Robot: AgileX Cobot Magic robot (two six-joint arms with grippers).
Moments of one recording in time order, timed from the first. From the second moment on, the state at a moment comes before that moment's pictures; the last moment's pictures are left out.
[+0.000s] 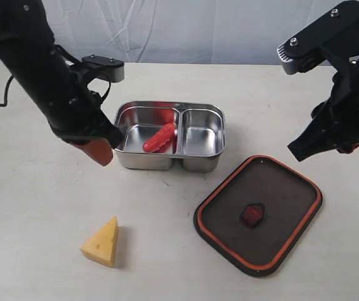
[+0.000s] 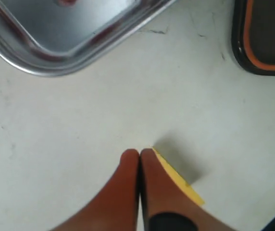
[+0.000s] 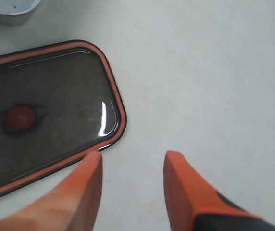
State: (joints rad) left arm -0.39 1.74 -1.23 -0.38 1.06 0.45; right arm 0.85 1.23 -0.99 -0.51 1.11 0.31
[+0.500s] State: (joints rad) left arm -0.57 1.53 -0.89 -0.42 0.93 0.35; right arm 0.85 1.19 -0.99 -0.52 1.07 0.40
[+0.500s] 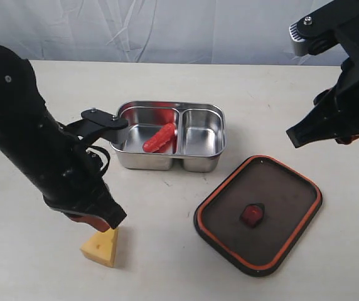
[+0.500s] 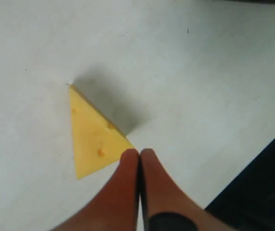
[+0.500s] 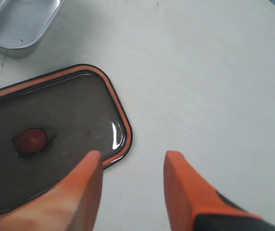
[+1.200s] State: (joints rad) left arm -0.57 1.52 -0.89 -0.33 0.79 0.22; right arm 0.85 1.19 -0.99 -0.52 1.04 0.41
